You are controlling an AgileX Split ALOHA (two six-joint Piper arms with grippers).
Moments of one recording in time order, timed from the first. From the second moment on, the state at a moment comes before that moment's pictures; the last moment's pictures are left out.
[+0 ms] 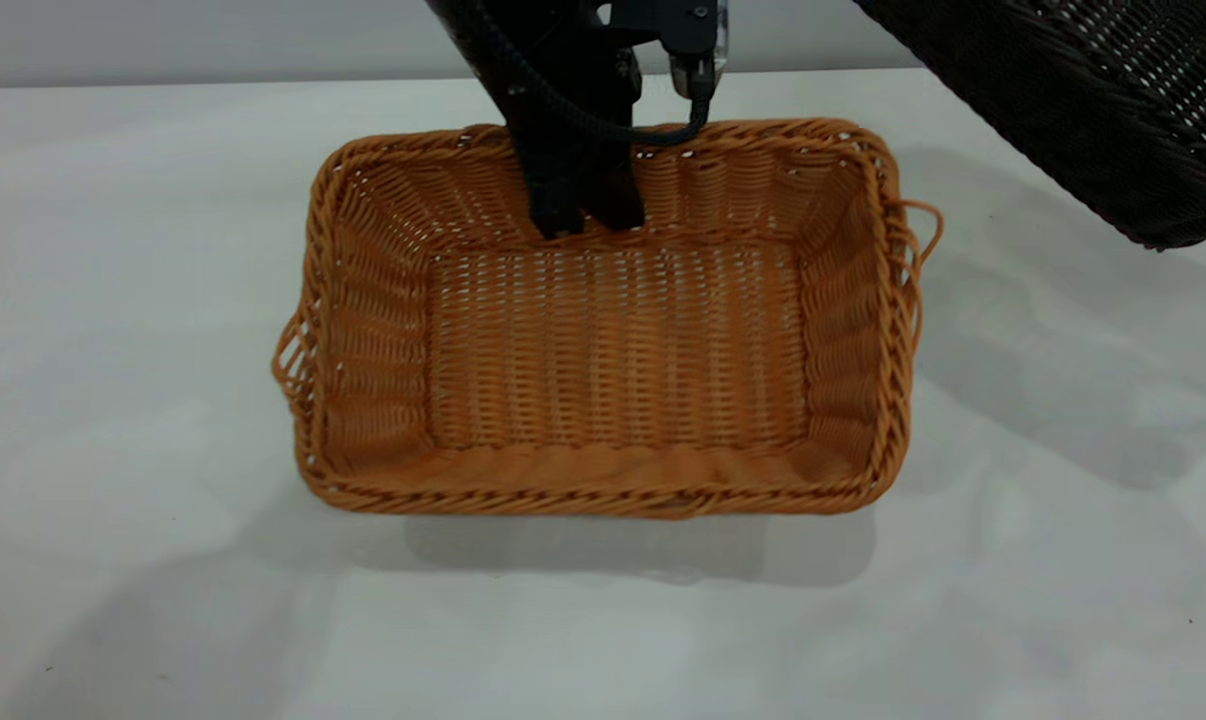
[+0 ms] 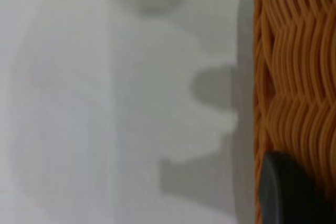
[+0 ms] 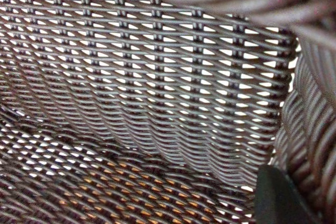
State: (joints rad) left arm -0.56 2.34 -1.64 -0.39 0.45 1.40; right arm -0.58 1.93 -0.92 1.26 0.92 -0.97
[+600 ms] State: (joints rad) left arm -0.57 2.34 -1.64 -0.39 0.34 1.37; right arm -0.58 1.93 -0.92 1.26 0.96 -0.96
